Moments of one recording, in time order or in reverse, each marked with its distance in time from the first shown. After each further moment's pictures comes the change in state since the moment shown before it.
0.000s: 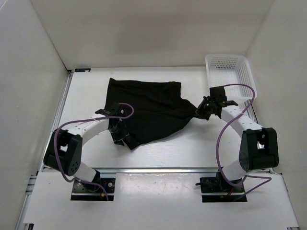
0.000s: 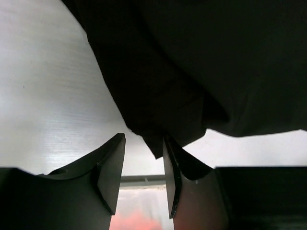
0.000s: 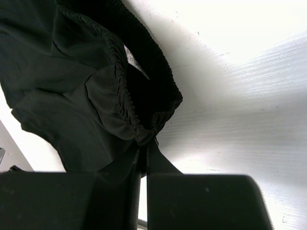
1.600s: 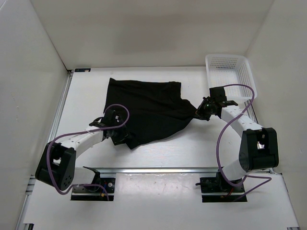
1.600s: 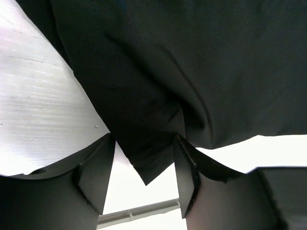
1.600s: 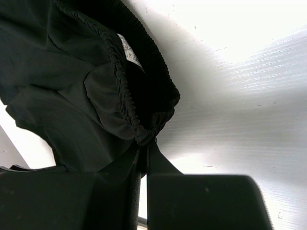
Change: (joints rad) left arm 0.024 -0.164 -0.223 0.341 0.012 -0.063; right arm 0.000 0.000 0.000 -0.021 -0.005 -0.018
